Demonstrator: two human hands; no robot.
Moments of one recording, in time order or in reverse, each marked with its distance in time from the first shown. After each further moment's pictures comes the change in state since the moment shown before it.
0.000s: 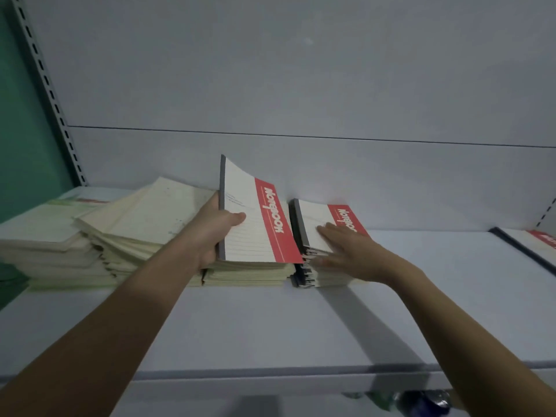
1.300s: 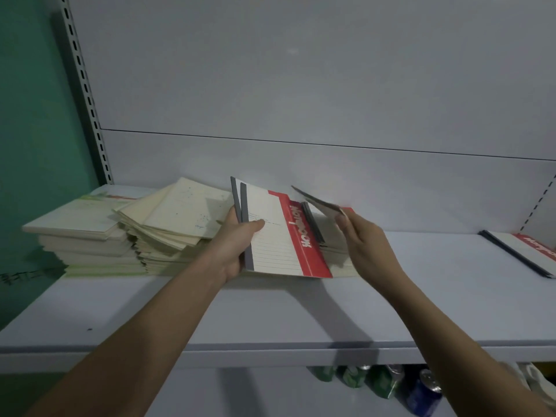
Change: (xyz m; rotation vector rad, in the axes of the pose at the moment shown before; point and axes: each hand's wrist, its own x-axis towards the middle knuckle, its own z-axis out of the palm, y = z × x) left_hand -0.038 -0.016 -0.002 -0.169 -0.024 0.040; right_hand -0.049 -0.072 0.001 0.456 0.616 -0.017
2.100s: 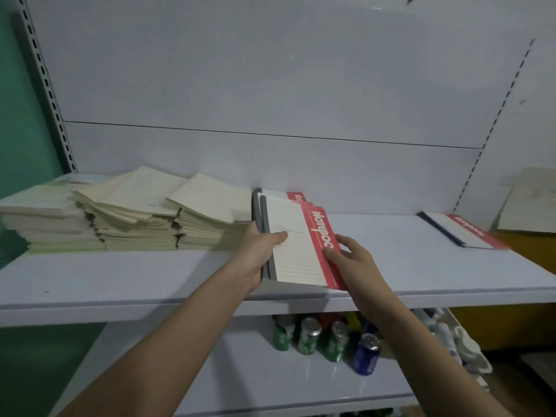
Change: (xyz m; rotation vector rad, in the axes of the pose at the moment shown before) left_hand -0.081 -0.048 0.131 -0.014 -0.047 -0.057; right_hand -0.111 0.034 -0.085 0.590 -0.070 0.540
